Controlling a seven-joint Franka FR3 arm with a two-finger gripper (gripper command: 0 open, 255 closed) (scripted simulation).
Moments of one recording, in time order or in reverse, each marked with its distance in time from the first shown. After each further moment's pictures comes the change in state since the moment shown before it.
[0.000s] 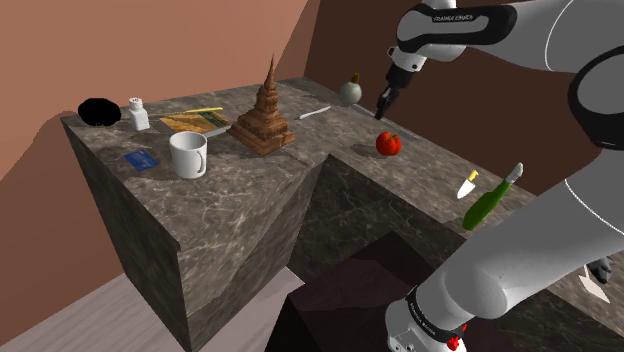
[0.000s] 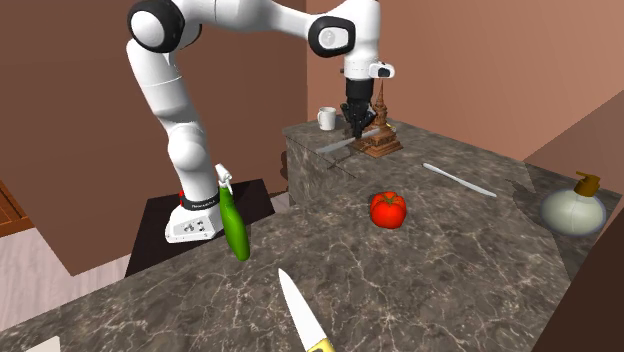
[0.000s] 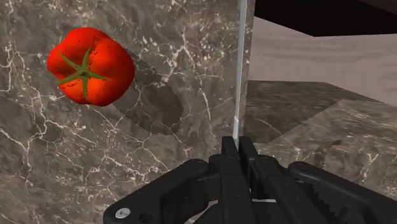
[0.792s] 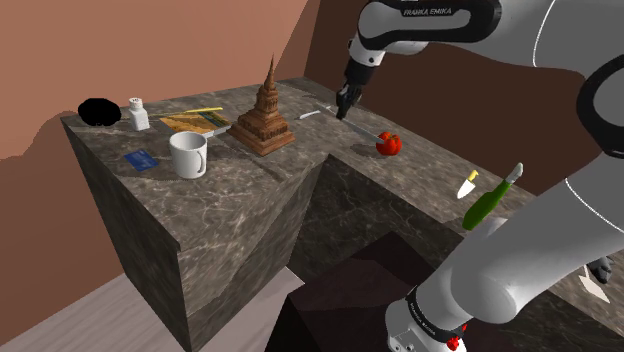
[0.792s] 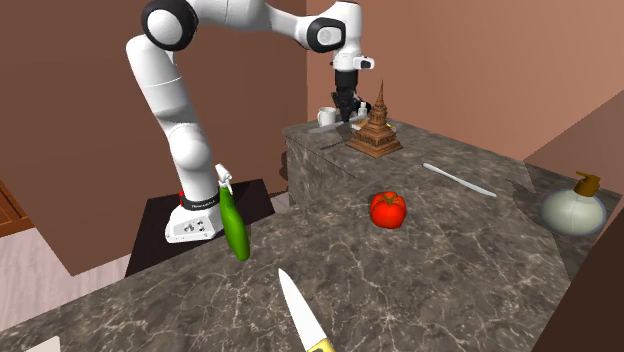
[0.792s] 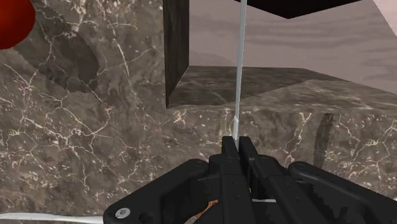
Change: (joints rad) arm 0.120 -0.001 0.168 -0.018 0.009 0.016 0.285
